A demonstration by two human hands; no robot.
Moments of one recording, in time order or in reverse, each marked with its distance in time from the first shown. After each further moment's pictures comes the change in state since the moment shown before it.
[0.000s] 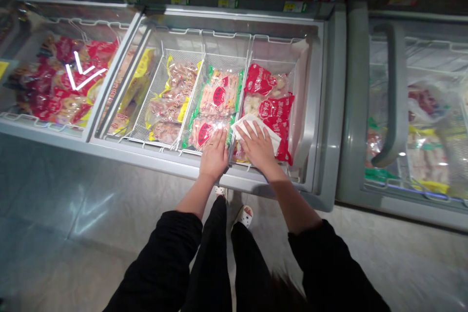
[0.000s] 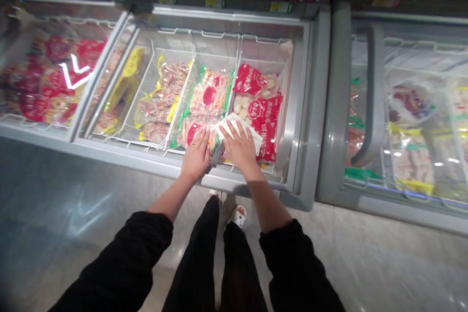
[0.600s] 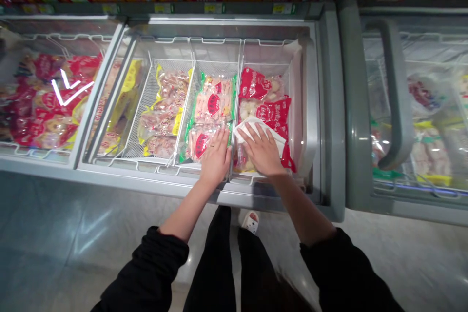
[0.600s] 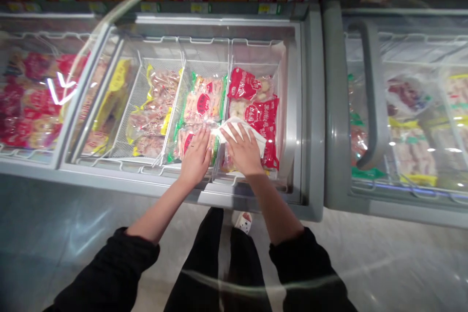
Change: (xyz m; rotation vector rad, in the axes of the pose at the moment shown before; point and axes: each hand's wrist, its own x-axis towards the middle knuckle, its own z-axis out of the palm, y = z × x) left_hand 0.045 0.000 -0.016 -0.055 -0.020 0.104; right_hand 0.025 0.014 -0.008 -0.016 0.019 0.056
